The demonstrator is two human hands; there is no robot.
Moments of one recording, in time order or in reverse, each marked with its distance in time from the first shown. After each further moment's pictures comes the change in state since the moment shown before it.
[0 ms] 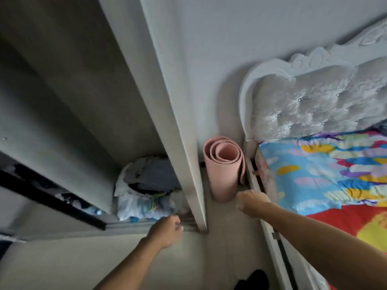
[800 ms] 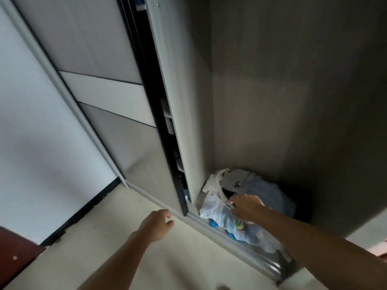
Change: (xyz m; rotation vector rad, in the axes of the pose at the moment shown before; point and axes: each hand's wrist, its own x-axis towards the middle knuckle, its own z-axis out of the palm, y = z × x) left_hand -0.152 -0.381 -0.117 -0.304 0.354 -0.511; right_hand 0.090 -0.477 -0.031 -0.315 0.041 -0.594
